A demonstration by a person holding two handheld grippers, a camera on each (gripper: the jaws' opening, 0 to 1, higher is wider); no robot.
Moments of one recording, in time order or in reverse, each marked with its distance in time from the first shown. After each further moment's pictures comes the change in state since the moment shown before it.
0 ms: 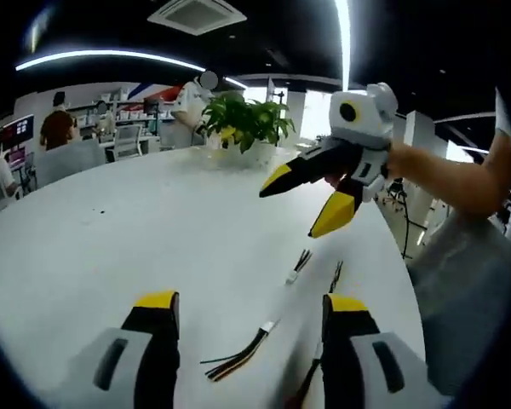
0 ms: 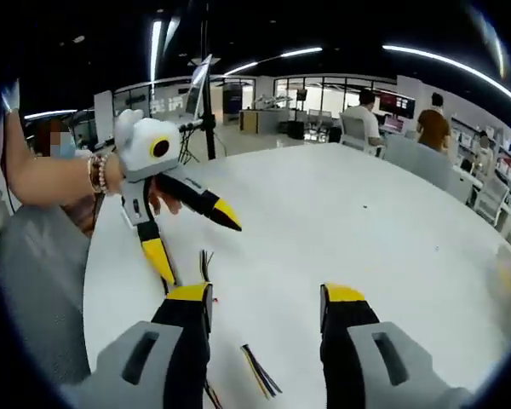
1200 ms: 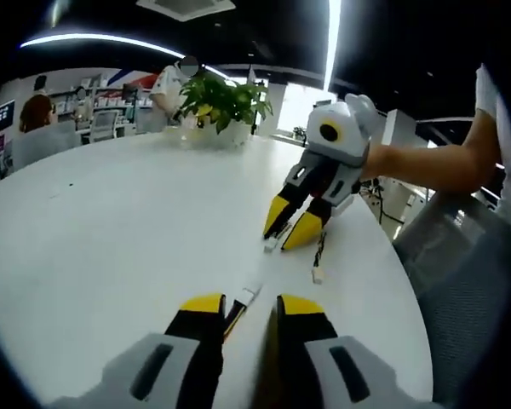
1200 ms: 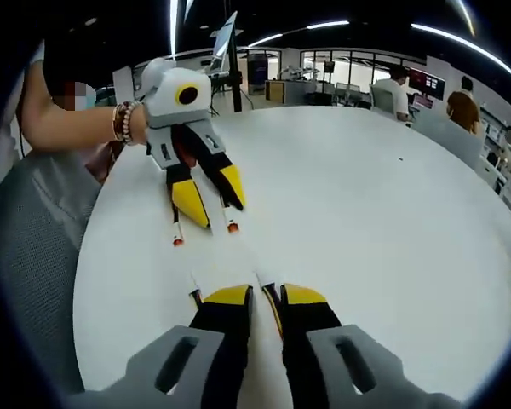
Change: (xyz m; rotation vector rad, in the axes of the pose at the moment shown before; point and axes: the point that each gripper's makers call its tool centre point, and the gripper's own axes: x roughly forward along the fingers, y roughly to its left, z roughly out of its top) left arm 0.019 -0.020 -0.034 -0.018 0.018 -0.121; right arm 0.016 0.023 -0.079 -0.039 0.153 0.122
